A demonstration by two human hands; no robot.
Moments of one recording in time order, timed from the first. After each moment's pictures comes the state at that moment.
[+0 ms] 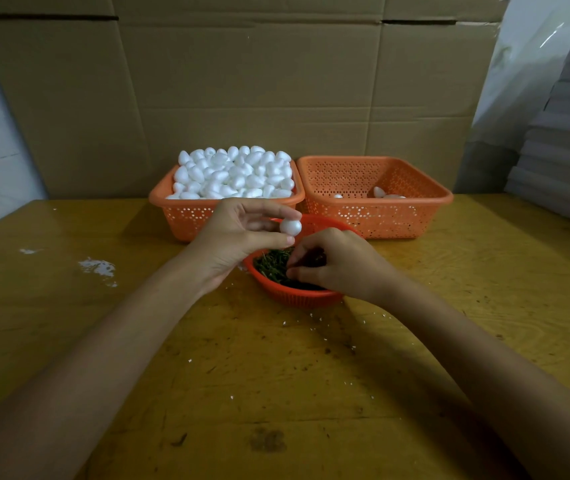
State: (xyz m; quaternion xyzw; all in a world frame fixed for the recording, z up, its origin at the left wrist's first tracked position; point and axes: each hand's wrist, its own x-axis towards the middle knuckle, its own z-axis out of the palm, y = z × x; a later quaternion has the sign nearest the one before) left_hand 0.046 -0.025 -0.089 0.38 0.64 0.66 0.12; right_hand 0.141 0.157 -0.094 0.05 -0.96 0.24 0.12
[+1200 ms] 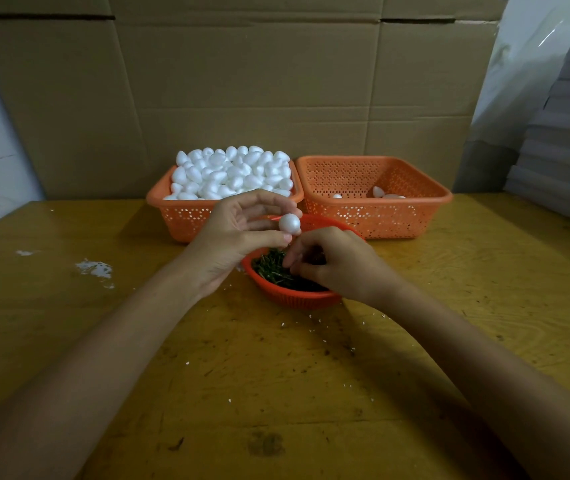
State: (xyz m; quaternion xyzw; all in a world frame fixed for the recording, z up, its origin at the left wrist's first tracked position) left_hand 0.048 -0.024 -0.089 0.40 0.62 0.67 0.13; right_hand 0.141 0.155 -0.096 0.04 -0.95 0.26 0.15
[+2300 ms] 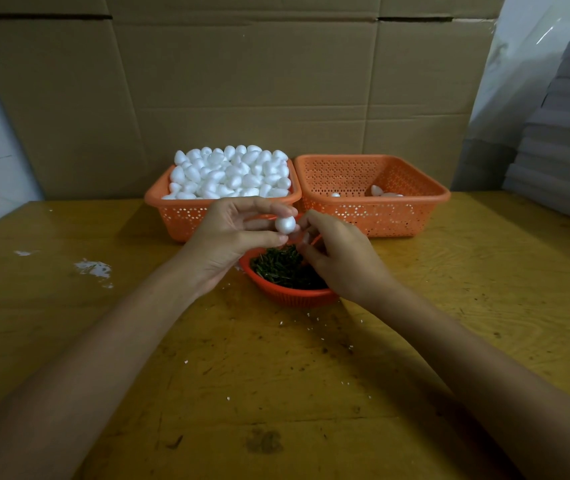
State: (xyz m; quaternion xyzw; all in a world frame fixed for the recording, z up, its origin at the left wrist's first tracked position) left_hand 0.046 -0.026 -0.091 0.39 0.60 0.68 0.14; right_hand 0.142 0.152 -0.104 0.06 -0.92 0.26 0.27
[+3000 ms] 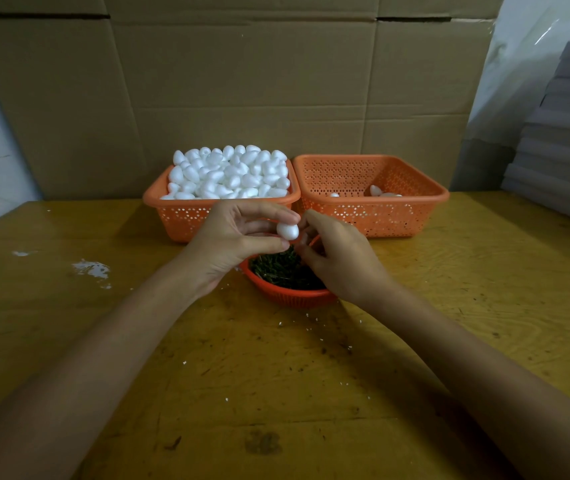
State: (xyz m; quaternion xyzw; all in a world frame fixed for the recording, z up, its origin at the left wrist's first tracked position) left_hand 0.046 -0.025 -0.092 0.42 0.62 0.65 0.11; right_hand 0.141 0.152 -0.105 0.07 -0.93 0.24 0.28
